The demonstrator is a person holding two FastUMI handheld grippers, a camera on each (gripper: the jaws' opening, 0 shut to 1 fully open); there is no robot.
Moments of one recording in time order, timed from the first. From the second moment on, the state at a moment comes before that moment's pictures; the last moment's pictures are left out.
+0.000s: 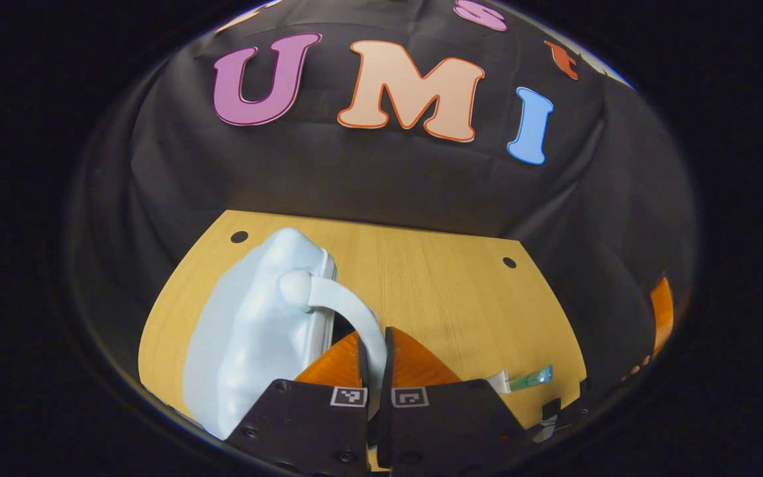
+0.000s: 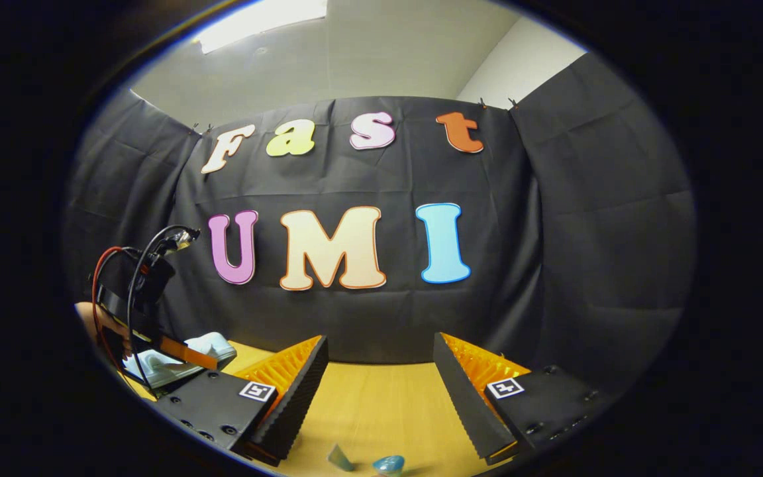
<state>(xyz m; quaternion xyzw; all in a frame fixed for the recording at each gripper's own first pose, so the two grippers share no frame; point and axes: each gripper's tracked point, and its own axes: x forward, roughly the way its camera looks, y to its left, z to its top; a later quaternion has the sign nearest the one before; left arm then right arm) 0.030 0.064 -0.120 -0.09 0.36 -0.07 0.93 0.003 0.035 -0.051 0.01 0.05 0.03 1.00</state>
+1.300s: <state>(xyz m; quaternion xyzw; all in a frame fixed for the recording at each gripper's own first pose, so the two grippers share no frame) 0.029 0.341 -0.098 -0.17 0.30 -0.10 0.94 -0.016 0.226 -0.033 -0.02 0.02 0.03 1.00</state>
